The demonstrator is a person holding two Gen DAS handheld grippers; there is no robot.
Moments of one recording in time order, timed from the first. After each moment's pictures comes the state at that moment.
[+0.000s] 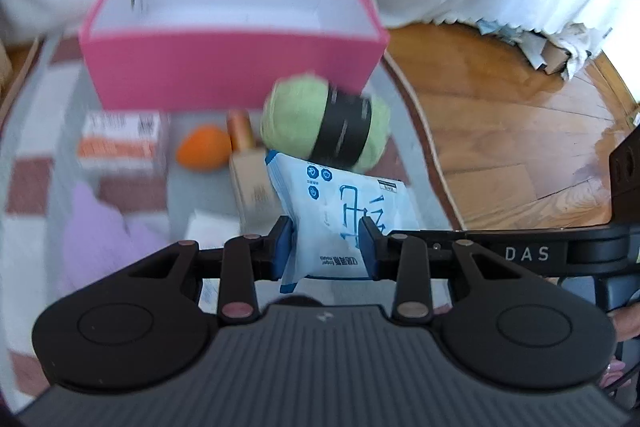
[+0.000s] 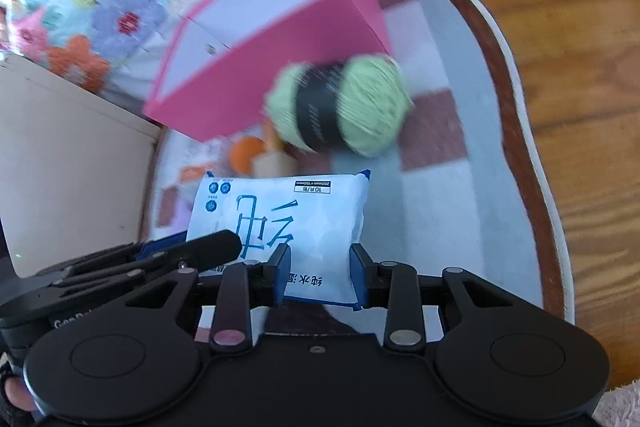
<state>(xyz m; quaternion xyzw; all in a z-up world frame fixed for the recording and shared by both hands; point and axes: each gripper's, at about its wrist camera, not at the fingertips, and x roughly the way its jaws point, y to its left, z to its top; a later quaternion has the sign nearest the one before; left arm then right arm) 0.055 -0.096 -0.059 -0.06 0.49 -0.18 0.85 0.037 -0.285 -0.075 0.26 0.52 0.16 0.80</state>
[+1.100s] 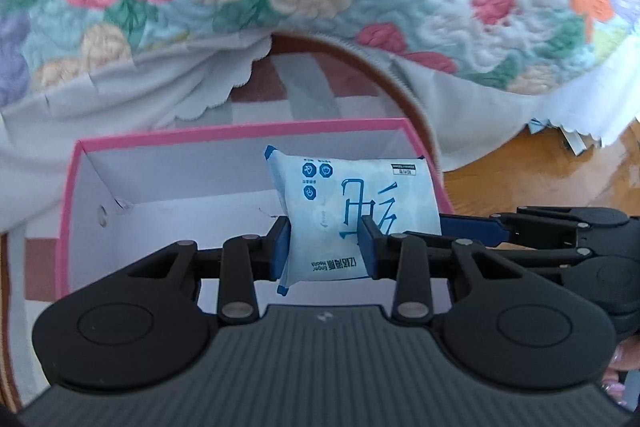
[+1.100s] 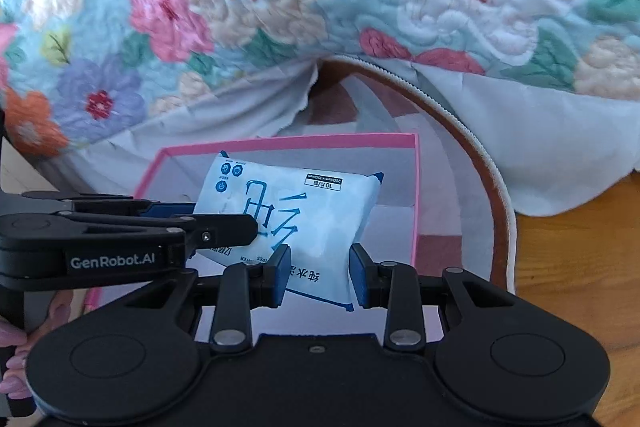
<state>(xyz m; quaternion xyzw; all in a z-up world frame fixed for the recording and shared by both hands) 0.319 -0.093 -0.054 -0.06 0.47 -0.18 0.86 0.283 -0.243 -0.033 0.09 0.45 0.14 0.88</state>
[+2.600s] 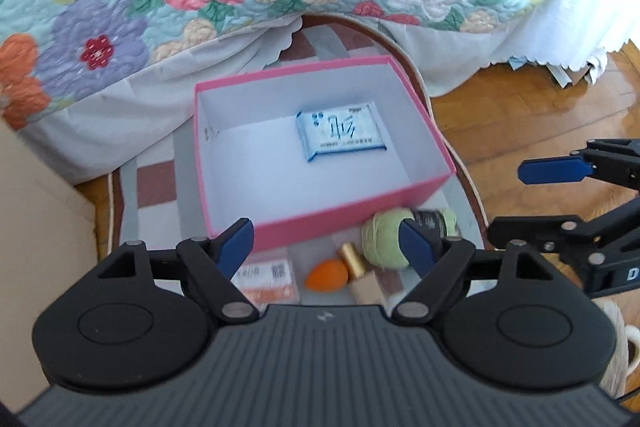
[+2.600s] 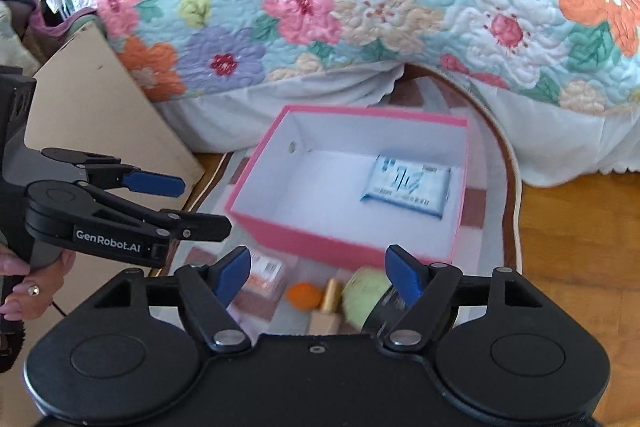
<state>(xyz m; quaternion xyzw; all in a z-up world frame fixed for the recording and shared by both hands) 0.164 -0.032 0.060 0.02 0.50 -0.15 0.85 0.132 -0.217 0.084 0.06 0.46 0.21 0.86</state>
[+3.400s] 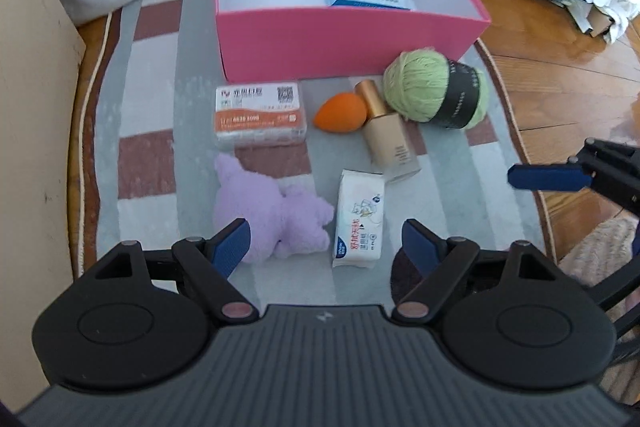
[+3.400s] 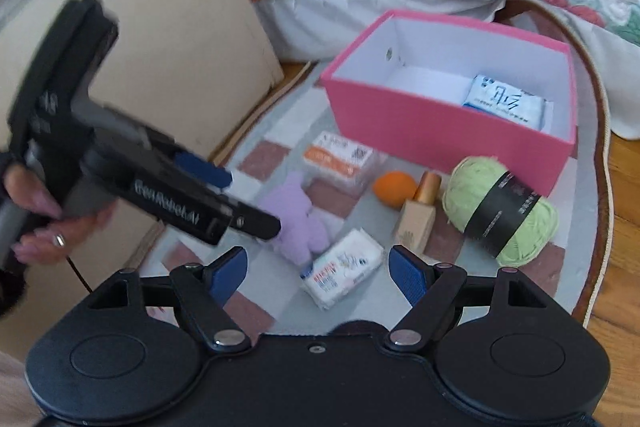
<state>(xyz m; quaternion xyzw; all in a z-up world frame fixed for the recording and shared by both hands) 0.077 -0.001 -0.049 -0.03 0.58 -0.12 0.81 0.033 -0.157 -0.013 0.00 0.46 0.30 0.84</state>
